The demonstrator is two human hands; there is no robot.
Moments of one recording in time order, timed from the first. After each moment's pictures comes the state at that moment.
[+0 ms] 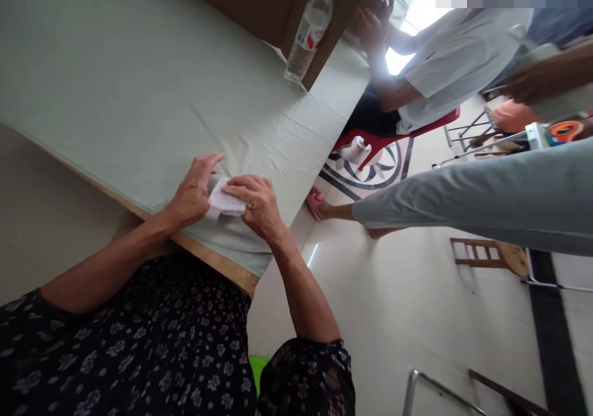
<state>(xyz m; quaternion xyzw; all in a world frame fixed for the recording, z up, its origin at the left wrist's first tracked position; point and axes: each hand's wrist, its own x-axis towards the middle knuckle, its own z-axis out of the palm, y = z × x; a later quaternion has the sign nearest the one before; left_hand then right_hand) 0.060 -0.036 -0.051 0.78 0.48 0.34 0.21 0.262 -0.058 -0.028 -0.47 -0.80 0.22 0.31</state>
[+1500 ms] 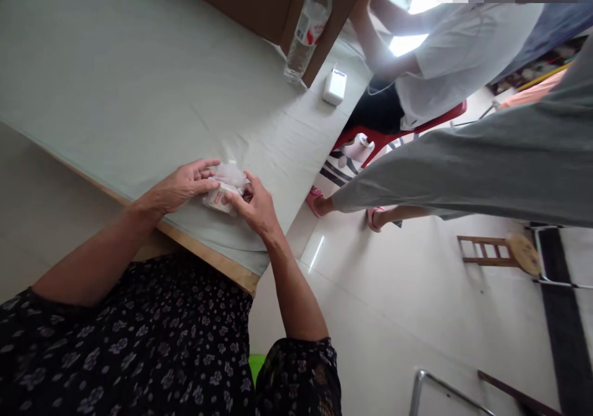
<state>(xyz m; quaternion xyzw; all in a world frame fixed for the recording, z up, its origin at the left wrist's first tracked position) 0.040 -0.016 -0.038 0.55 0.43 0.31 0.65 0.251 -0.060 -0.061 -0.55 -0.58 0.46 0.40</state>
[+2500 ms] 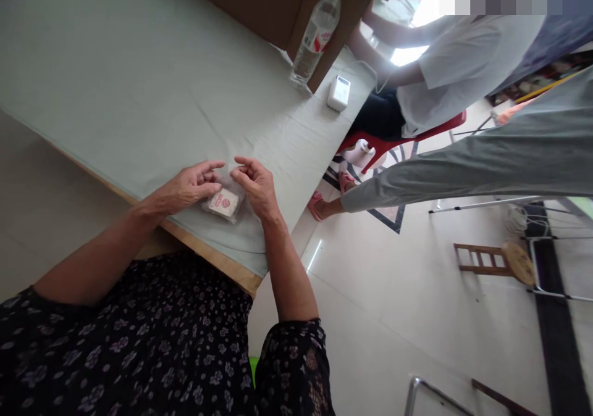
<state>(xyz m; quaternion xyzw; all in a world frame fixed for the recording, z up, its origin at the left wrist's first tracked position) 0.035 -0.026 -0.031 0.56 0.44 0.32 0.63 0.236 -0.013 -0.060 -0.47 -0.54 0.51 0.47</state>
